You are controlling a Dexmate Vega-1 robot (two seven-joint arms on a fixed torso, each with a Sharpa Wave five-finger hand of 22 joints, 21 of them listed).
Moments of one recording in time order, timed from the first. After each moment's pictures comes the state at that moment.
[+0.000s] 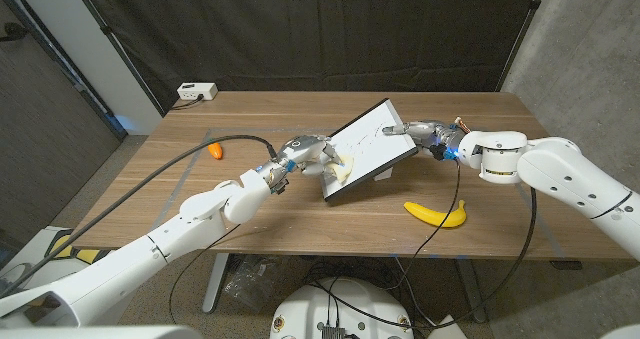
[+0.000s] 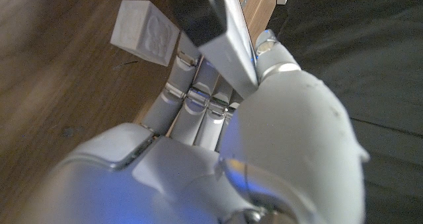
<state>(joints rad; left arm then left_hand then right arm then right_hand) 0.93 0.82 0.62 -1.86 0.69 -0.14 0.21 1.24 0.15 -0.14 -0.06 0.22 1.16 -0.21 0.24 0.18 1.10 -0.22 0.18 0.18 0.69 -0.06 0.18 0.17 0.35 -0.04 0.20 0.18 -0.94 -0.95 -0.27 -2.14 1.15 -0.59 -0.33 1.26 -0.02 0.34 -0.16 0.18 0.97 -0.04 0.20 0.26 1.19 -0.11 0.23 0.19 1.33 -0.16 0.47 0.20 1.09 -0.19 1.10 0.39</state>
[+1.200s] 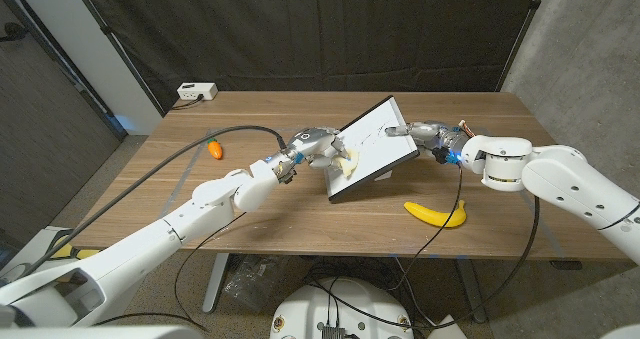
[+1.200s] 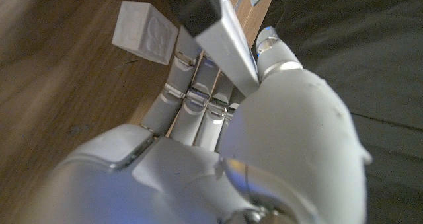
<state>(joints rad) 0.76 0.74 0.70 -1.71 0.76 -0.25 0.26 1.25 0.14 -0.14 -0.06 0.22 1.17 -0.21 0.24 0.18 1.11 -0.22 0.19 0.18 0.69 -0.06 0.18 0.17 0.35 -0.04 0.20 0.18 -1.01 -0.96 -0.24 -2.19 1.15 -0.54 -0.36 1.26 -0.02 0.35 -0.16 0.18 0.97 -0.04 0.20 0.26 1.19 -0.11 0.22 0.19 1.31 -0.14 0.47 0.20 1.08 -0.19 1.12 0.39</state>
